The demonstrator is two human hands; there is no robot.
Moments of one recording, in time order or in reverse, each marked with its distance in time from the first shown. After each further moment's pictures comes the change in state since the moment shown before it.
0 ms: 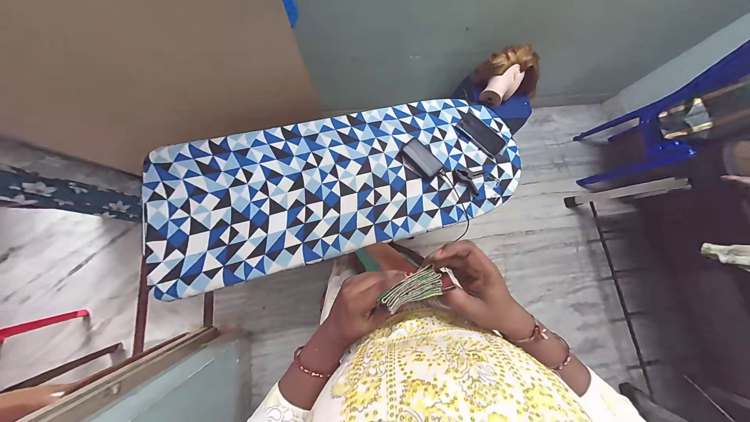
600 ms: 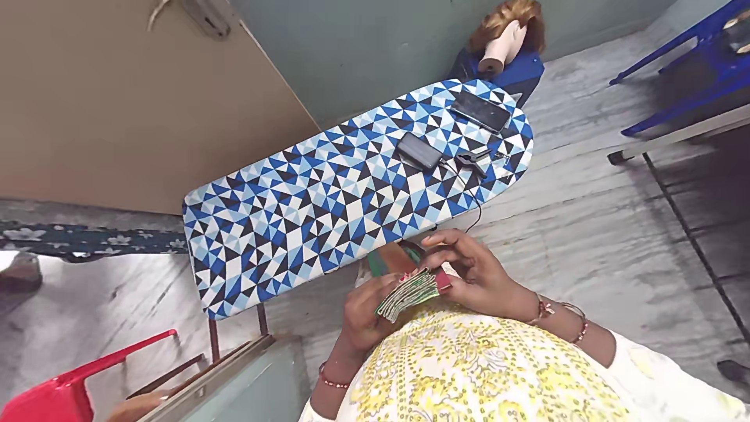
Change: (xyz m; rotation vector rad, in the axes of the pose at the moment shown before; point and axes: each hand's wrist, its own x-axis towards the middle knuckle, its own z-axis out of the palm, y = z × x) left_hand 0.006 0.014 0.010 0.051 0.022 -0.056; right_hand 0.004 0.004 -0.008 0.157 0.030 -0.027
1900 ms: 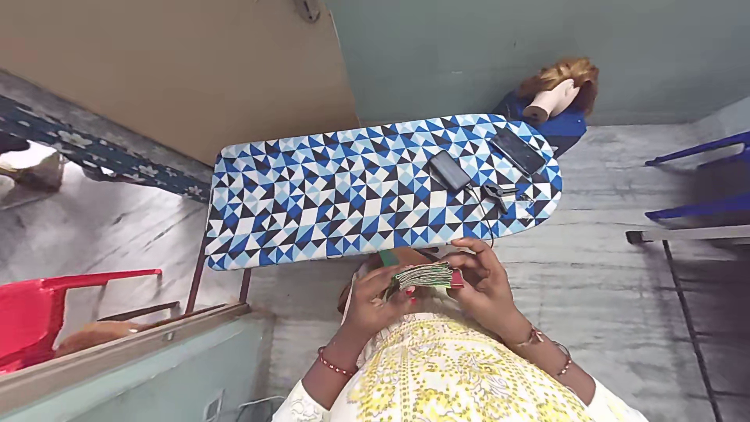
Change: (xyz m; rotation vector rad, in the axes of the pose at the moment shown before) left_hand -0.009 0.002 0.021 -0.218 0.239 -0.219; right_hand -0.008 0.019 -0.004 -0.011 0.100 0.066
